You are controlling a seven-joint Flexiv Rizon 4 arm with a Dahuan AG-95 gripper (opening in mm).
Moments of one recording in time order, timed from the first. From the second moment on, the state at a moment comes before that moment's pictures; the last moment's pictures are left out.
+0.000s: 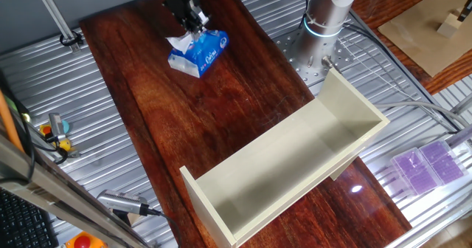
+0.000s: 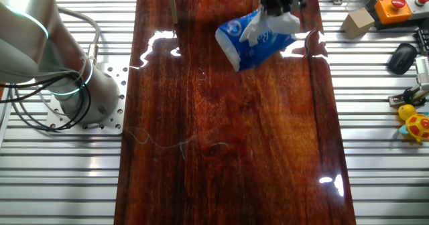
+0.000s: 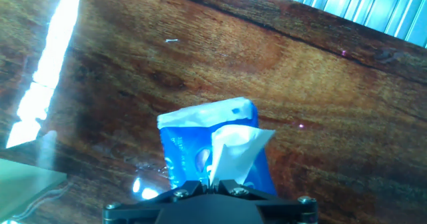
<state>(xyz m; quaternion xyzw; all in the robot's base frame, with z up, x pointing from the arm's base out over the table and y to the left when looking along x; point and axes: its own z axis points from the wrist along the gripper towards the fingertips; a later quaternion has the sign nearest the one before) 0.448 0.019 0.356 0.18 -0.98 -0.02 0.07</state>
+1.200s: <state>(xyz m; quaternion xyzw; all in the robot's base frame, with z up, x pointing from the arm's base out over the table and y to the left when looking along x) 0.448 0.021 0.361 0.19 -0.98 -0.04 0.06</state>
